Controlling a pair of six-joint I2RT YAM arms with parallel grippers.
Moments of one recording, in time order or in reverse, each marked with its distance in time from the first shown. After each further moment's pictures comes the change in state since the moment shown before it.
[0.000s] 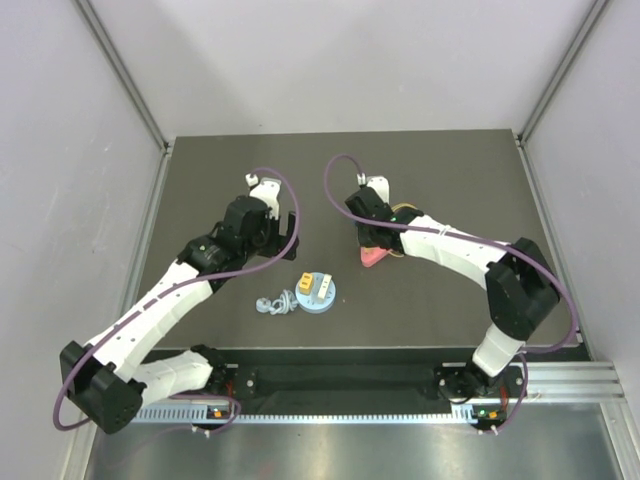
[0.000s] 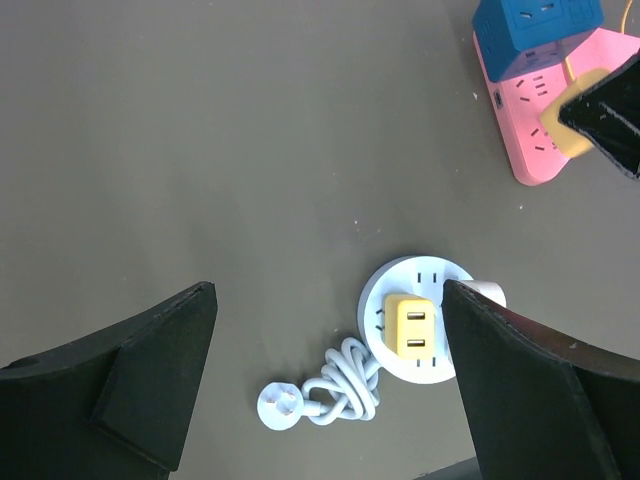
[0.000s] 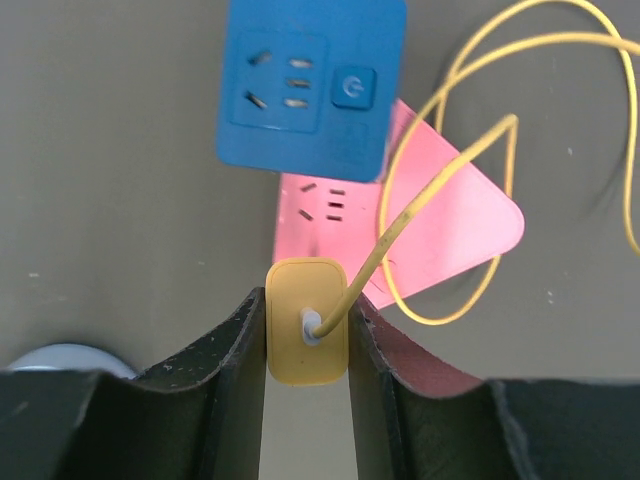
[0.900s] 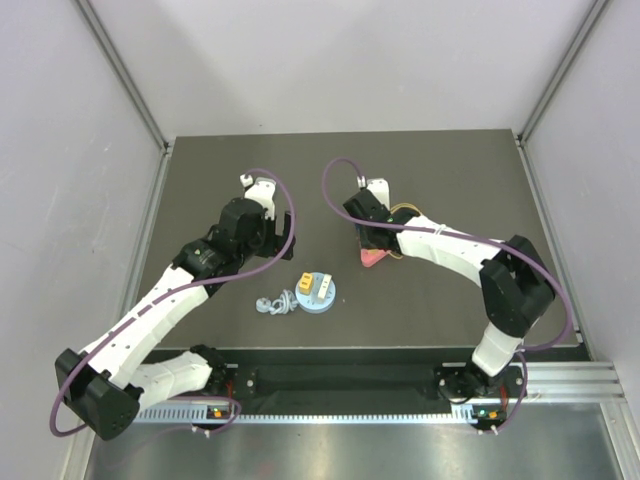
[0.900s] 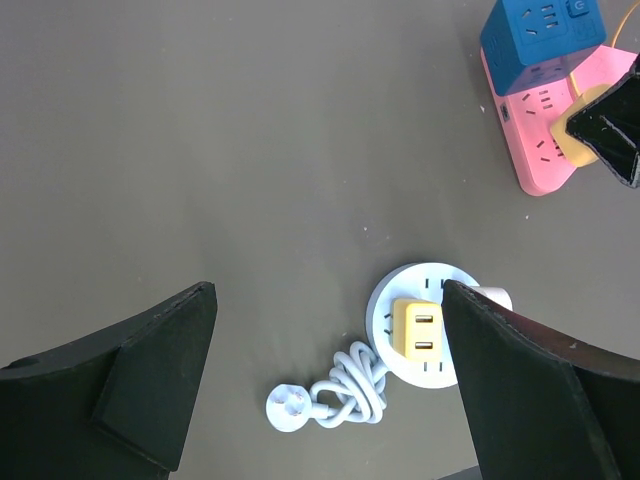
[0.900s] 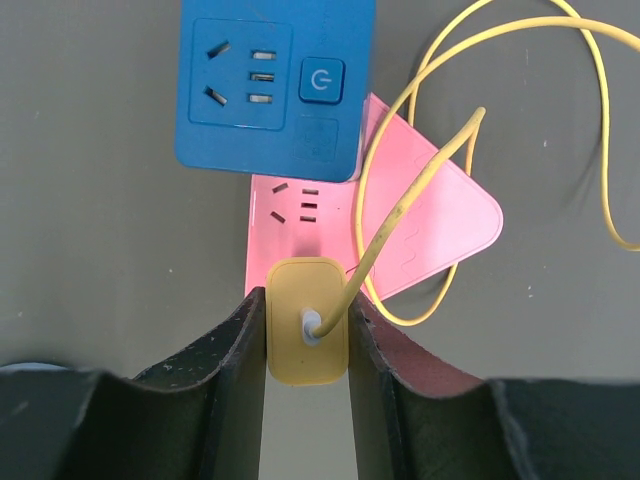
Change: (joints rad) left arm 0.000 -0.042 -0.013 0.004 -0.032 0.005; right arm 0.003 0.032 0.000 -0.031 0.058 0.002
